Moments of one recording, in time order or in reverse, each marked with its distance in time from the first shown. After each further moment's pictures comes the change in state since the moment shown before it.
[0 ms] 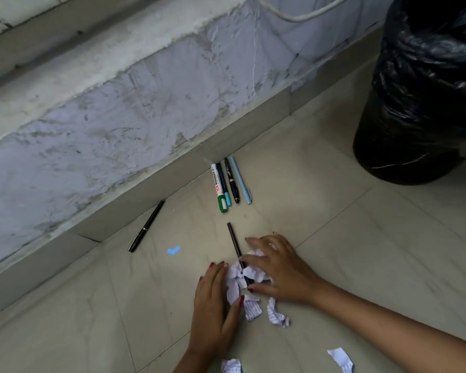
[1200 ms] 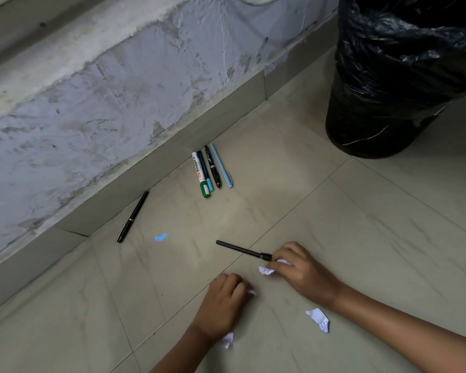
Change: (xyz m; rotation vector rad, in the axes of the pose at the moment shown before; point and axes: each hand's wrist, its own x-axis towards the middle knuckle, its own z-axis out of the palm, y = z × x) left_hand -0.012 0.008 0.012 0.388 -0.332 0.537; right_hand -0.077 -0.003 -0.013 -0.002 0.294 -0.061
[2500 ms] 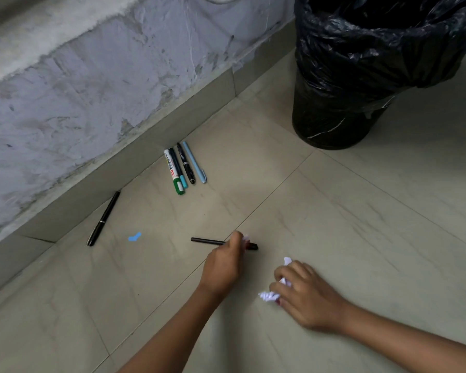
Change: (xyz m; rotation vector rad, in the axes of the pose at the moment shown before) left_hand 0.077 0.038 -0.025 -0.343 0.100 -0.294; right_hand -0.070 -0.027 -0.041 -0.149 -0.321 0.085
